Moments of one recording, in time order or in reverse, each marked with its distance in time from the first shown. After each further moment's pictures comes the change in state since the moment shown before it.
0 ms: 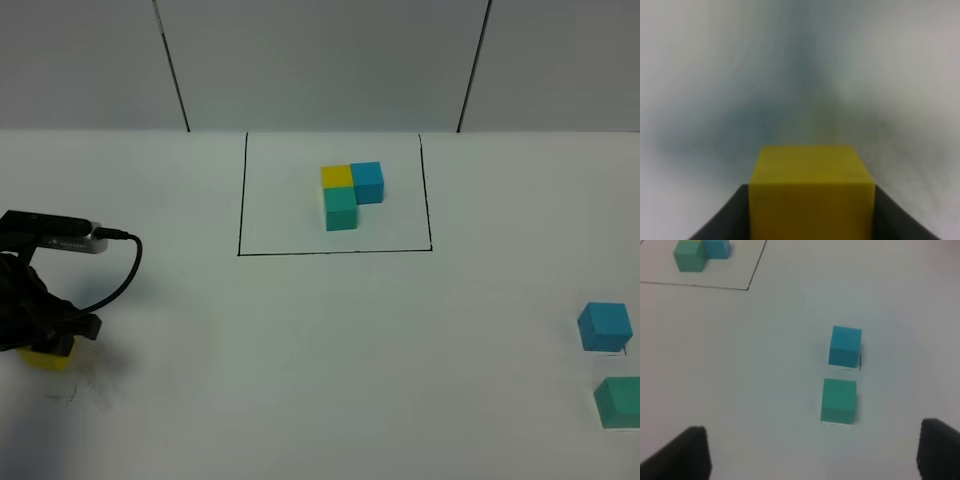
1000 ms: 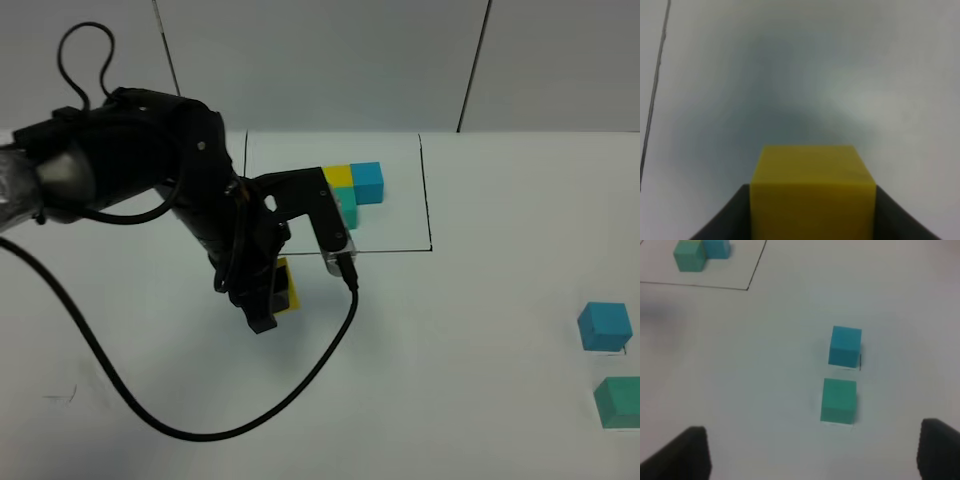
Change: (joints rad) left arm -0.528 0.203 -0.541 -0.176 0.290 0.722; right arm 0.000 0.000 0.000 0.001 0.000 0.000
